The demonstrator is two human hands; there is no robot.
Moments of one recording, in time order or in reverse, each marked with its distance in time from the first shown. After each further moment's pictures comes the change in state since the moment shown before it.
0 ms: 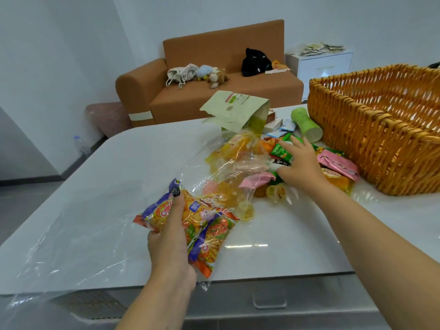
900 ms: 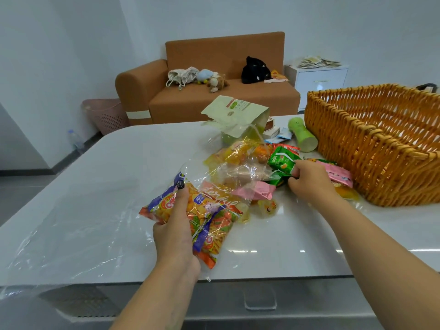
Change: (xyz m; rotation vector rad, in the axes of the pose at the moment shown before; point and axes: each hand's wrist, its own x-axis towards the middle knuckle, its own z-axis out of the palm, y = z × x) left_hand 0.003 0.000 0.009 -0.043 -0.057 -0.020; right_hand -0.013 0.018 -0.015 -0.116 0.019 0.023
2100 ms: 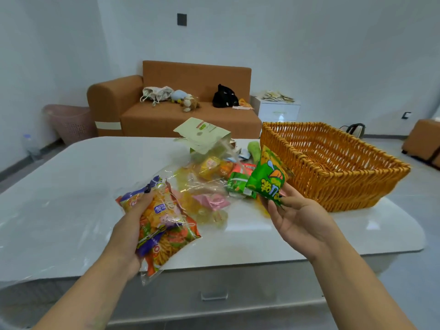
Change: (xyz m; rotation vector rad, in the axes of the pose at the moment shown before) left_hand -0.041 0.030 -0.034 0.146 -0.422 0.022; right_hand -0.150 -0.065 -0.140 1.771 -0.222 0.597
